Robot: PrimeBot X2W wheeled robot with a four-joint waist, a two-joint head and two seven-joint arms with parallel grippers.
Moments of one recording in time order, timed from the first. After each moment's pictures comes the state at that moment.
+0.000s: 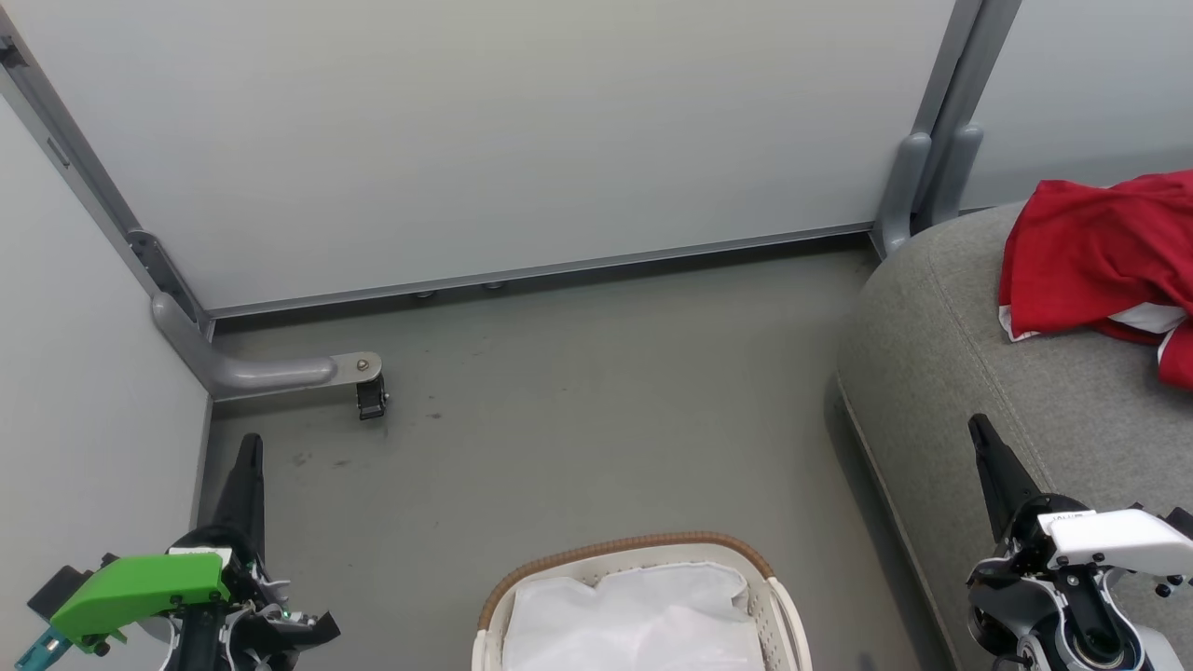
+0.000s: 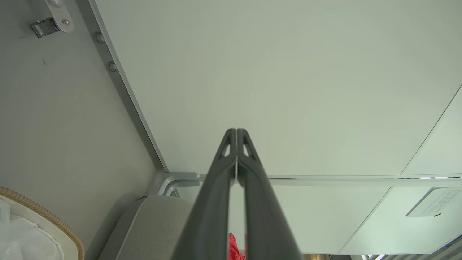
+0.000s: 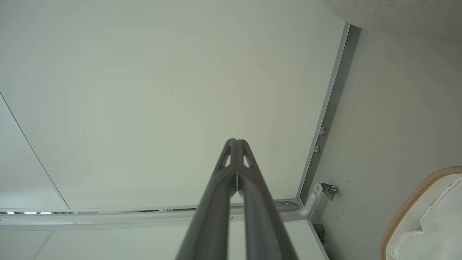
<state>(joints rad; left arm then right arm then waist) -0.10 0.05 0.11 0.25 -1.61 -0.13 0.11 -0.11 -0.05 -0.11 0.25 1.61 0.13 0.11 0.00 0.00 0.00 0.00</state>
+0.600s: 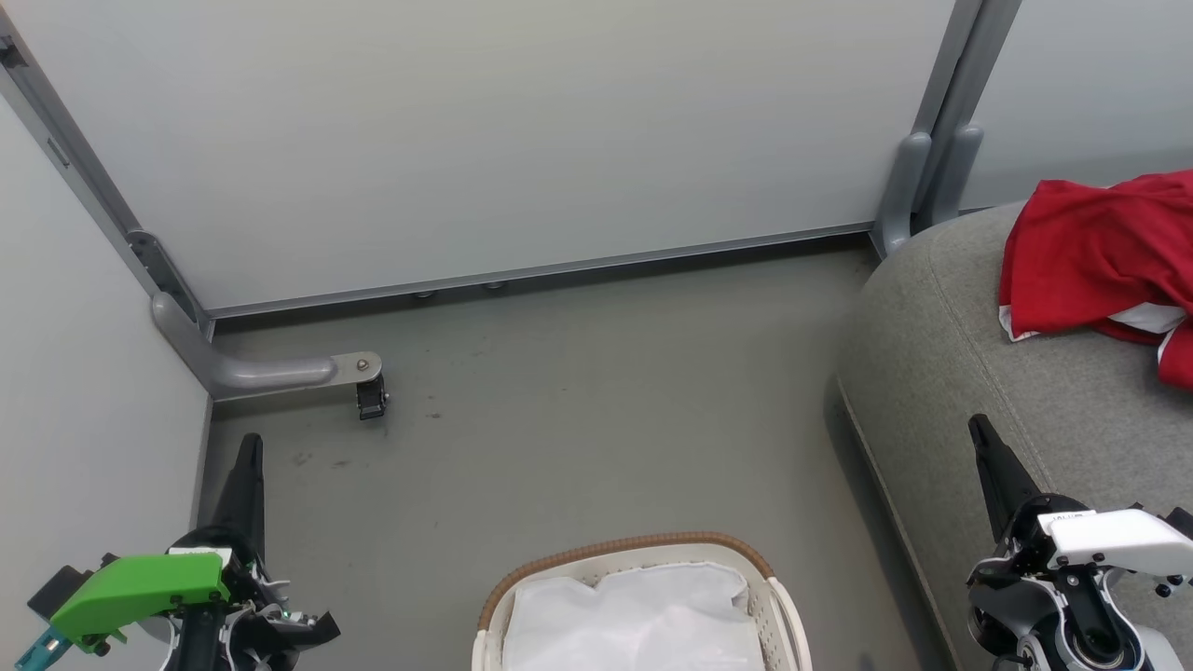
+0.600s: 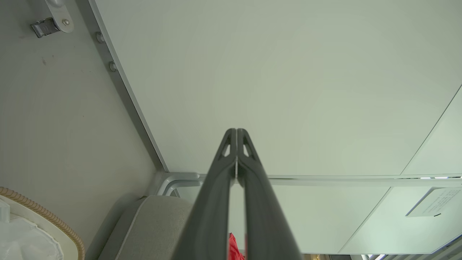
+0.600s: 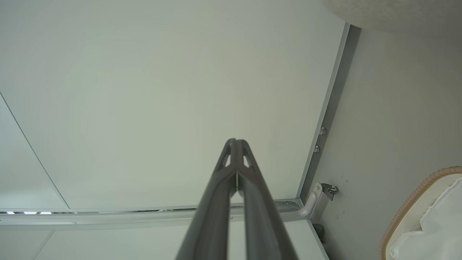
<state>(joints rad) -0.10 0.05 0.11 0.25 -1.61 -0.13 0.11 -0.11 -0.05 -0.11 0.25 1.61 0.13 0.11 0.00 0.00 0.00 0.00</state>
